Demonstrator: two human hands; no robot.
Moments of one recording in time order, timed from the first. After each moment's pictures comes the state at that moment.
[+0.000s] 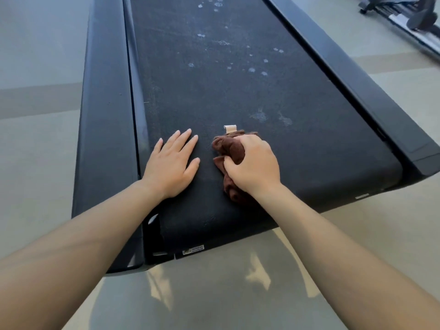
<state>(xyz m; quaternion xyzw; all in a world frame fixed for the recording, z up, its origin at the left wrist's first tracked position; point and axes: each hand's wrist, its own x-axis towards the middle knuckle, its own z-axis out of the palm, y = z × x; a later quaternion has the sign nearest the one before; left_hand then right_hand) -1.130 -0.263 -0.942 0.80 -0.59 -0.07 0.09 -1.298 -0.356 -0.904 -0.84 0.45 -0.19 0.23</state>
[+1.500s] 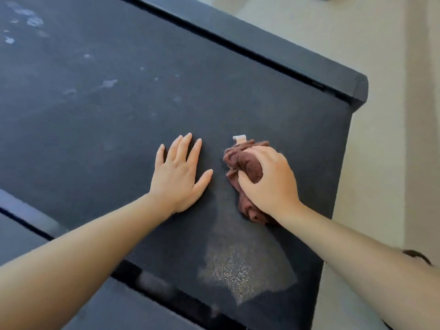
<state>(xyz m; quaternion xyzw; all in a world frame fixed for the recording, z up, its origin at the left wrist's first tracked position) -1.037 -0.478 -0.941 0.51 -0.86 -0.09 0.01 -1.233 -0.411 -0.910 -0.62 0.73 -0.24 0.14</state>
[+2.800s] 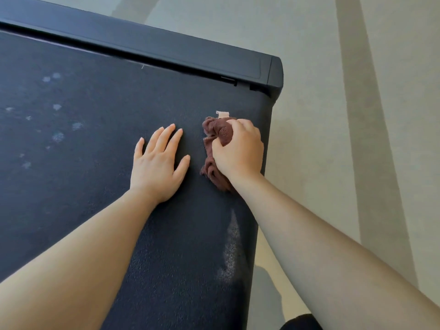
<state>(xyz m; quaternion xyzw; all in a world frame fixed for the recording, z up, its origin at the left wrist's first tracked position) -1.210 -0.520 -0.944 0.44 -0.89 -0.09 0.06 -1.372 -0.457 -0.917 -0.42 0.85 -0.31 0.07</state>
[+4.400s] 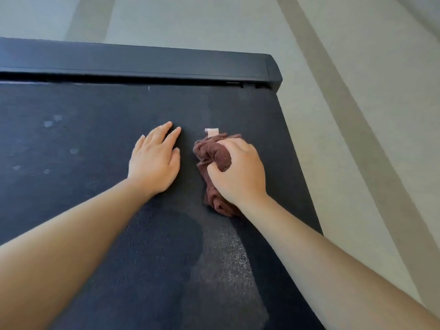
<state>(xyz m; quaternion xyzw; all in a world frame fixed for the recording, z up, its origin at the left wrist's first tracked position) -1.158 -0.638 -0.937 0.30 -0.94 -0.17 0.08 -1.259 -0.483 -0.913 -0.38 0.87 -0.32 0.06</state>
